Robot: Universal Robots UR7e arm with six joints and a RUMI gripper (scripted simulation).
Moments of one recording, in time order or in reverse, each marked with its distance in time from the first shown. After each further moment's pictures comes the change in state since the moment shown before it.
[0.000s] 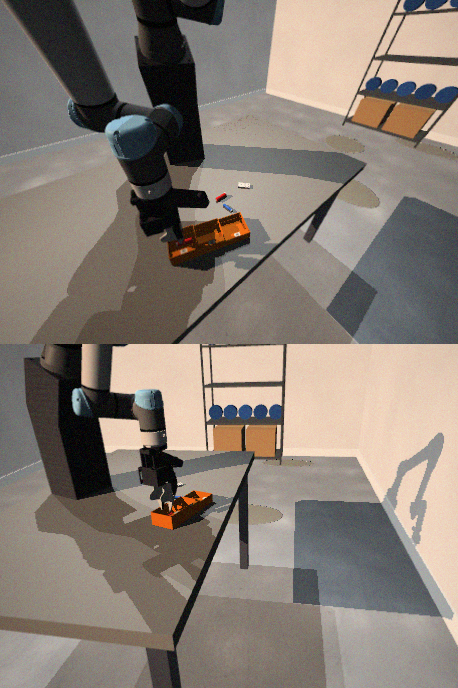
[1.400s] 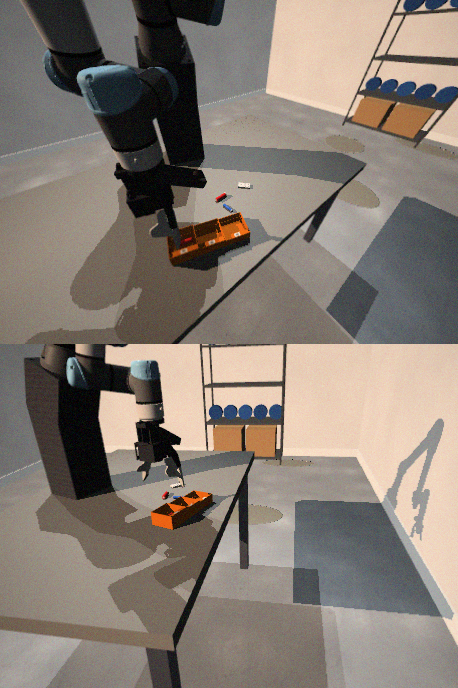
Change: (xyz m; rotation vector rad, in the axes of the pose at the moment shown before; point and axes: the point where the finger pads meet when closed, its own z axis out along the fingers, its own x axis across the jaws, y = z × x) arm 0.000 0.000 -0.075 0.000 0.001 0.000
